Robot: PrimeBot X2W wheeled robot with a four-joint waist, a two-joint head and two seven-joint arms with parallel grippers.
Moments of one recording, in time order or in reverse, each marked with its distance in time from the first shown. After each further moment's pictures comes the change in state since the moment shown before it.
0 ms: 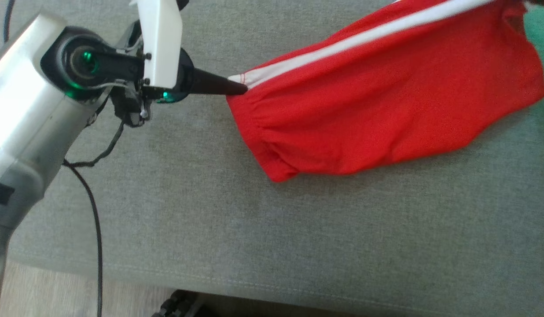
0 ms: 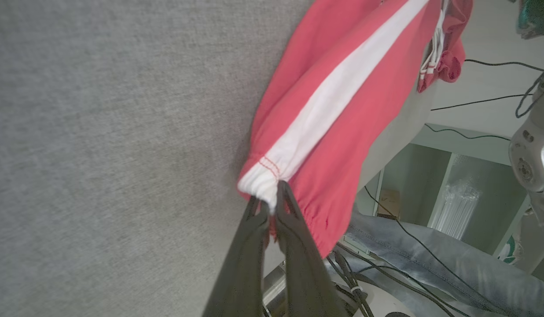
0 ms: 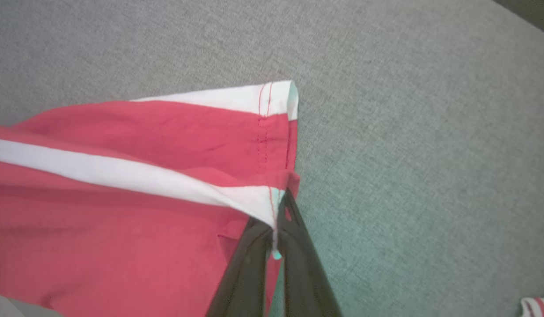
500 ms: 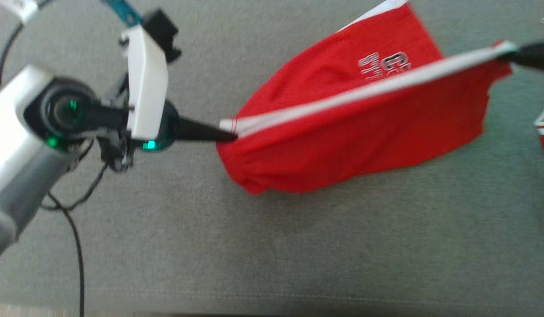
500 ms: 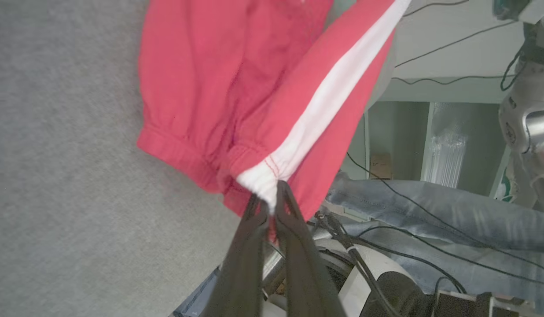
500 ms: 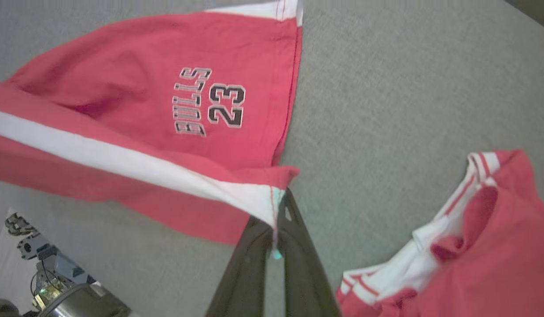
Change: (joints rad) left arm 0.163 0.151 -0.004 -0.243 -0.063 0.005 0.002; right arm 0.198 -0.170 0.046 -0.256 0.147 0.000 -0.040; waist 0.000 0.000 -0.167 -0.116
